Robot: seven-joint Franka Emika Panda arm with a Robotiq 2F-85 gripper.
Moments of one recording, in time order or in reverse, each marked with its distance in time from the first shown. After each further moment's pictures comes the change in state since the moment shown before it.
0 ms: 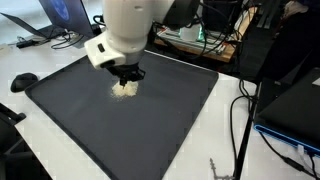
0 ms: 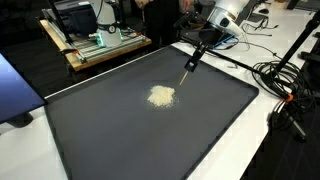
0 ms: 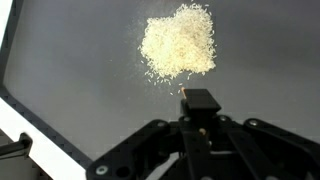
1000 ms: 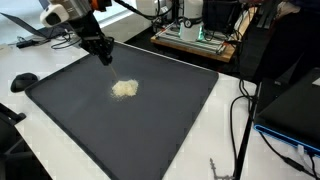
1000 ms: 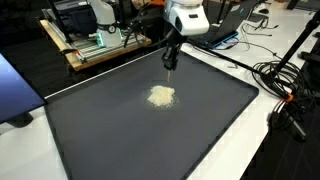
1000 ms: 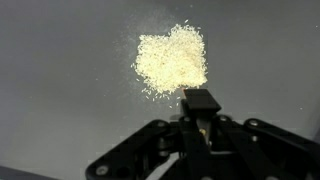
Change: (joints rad) arm -0.326 -0.154 0.000 -0.100 0.521 0.057 -0.559
